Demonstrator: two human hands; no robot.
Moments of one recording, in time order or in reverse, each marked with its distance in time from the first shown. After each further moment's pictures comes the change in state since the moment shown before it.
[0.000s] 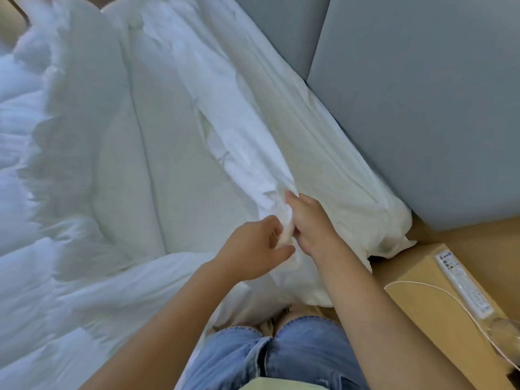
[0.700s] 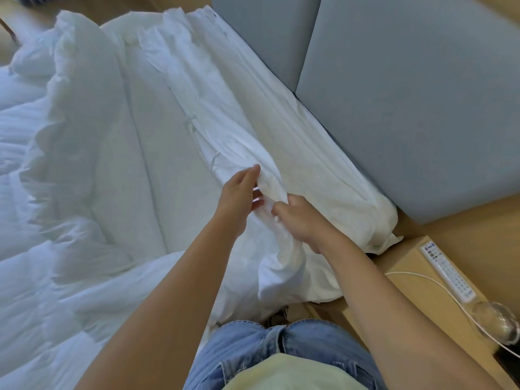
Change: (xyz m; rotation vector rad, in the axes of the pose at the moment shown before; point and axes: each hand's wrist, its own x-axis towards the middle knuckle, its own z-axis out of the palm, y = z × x) left_hand 0.025 -0.015 -0.029 -1.160 0.306 -0.253; right_hand -0.054 -0.003 0.013 -0.604 -0.129 -0.182
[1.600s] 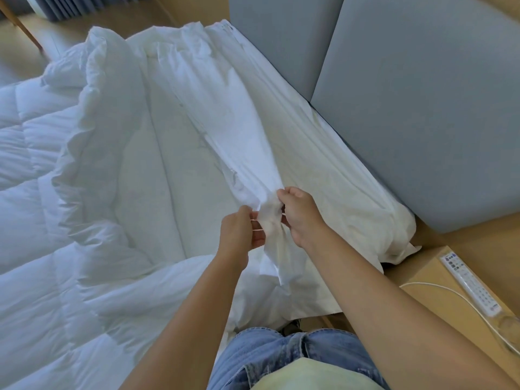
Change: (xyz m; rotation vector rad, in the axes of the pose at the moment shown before) left_hand -0.018 -0.024 -0.046 0.049 0.149 -0.116; right_hand 0.039 -0.013 0.050 0.490 0.194 0.021
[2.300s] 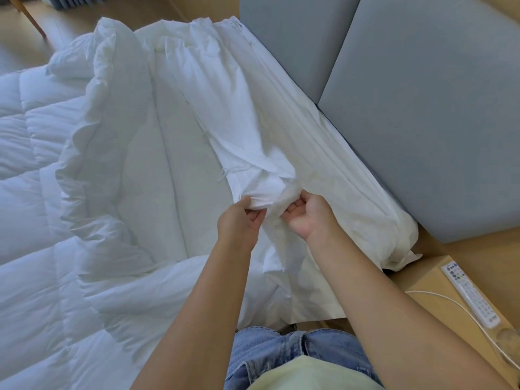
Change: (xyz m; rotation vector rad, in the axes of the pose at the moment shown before) left_hand 0.015 0.024 -0.003 -0.749 0.014 -0.167; right_hand 0.016 -0.013 0.004 0.784 0.041 0.318
